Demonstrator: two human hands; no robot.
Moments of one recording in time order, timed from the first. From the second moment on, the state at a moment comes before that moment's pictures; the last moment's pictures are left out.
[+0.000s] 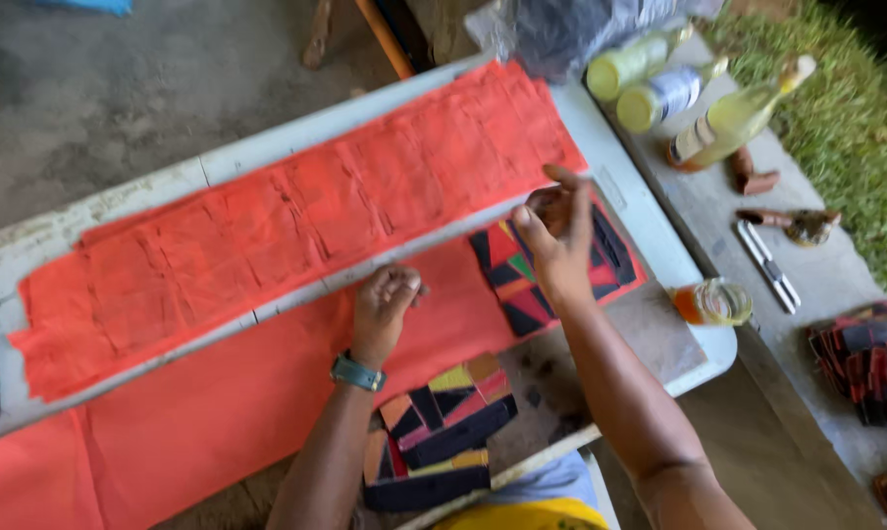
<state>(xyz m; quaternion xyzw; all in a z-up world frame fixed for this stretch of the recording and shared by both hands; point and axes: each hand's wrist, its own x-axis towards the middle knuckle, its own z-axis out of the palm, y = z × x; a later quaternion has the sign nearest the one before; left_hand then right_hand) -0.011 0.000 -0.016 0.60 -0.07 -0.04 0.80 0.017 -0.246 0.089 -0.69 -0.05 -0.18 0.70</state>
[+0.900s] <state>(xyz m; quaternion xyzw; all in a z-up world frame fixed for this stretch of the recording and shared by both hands) -0.145 -0.011 0.093 0.94 -0.08 -0.09 0.32 -0.259 -0.230 0.256 -0.48 -0.24 -0.22 0.82</state>
